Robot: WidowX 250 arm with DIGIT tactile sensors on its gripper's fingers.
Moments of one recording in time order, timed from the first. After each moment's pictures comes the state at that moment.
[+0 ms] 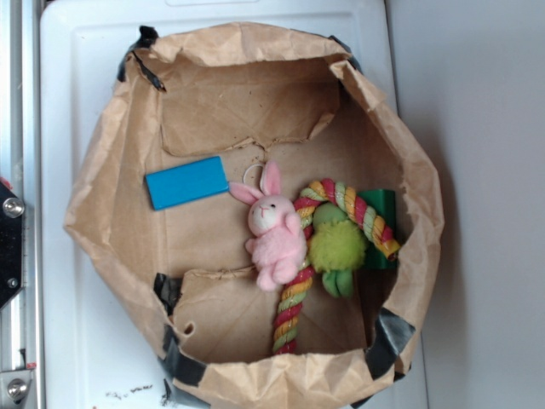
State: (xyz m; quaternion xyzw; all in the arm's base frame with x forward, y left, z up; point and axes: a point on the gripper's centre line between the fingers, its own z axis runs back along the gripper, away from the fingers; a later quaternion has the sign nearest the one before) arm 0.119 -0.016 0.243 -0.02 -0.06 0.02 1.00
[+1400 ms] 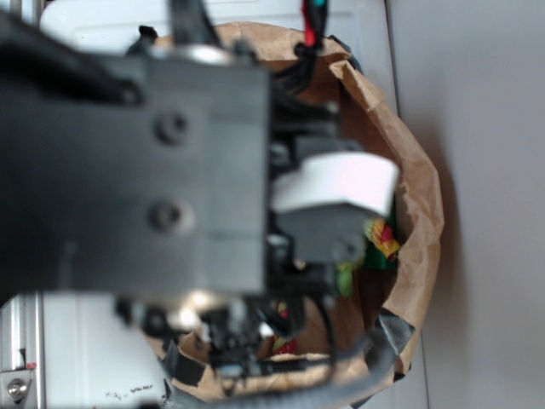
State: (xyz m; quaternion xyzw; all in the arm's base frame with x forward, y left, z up) arm 0.265 0.004 0.201 0.02 -0.13 0.04 0.99
